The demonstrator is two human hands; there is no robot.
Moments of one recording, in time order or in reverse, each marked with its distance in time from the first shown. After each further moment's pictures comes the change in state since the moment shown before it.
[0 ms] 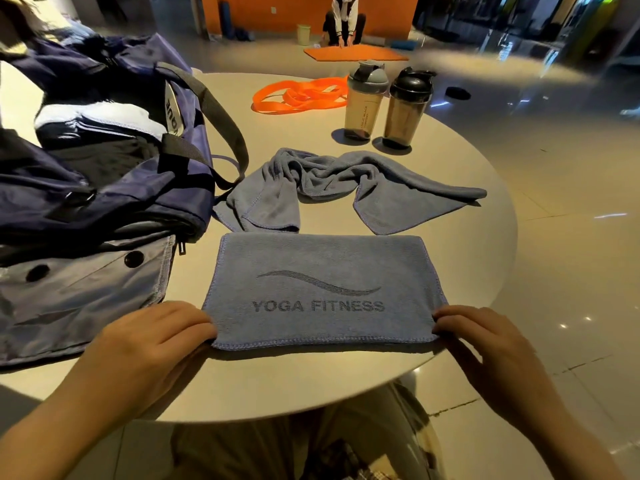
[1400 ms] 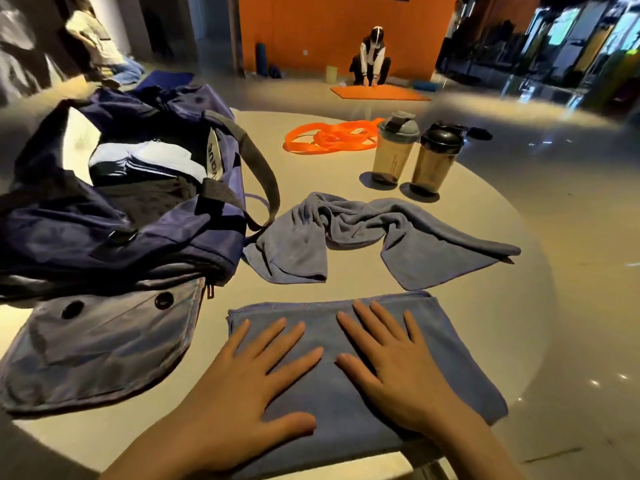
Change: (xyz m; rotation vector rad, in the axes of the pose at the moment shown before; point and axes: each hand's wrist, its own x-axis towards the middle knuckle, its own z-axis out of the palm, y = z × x) left_hand 0.052 0.033 0.013 -0.078 -0.568 -0.321; right_hand 0.100 -0.069 0.056 0.009 -0.550 0.127
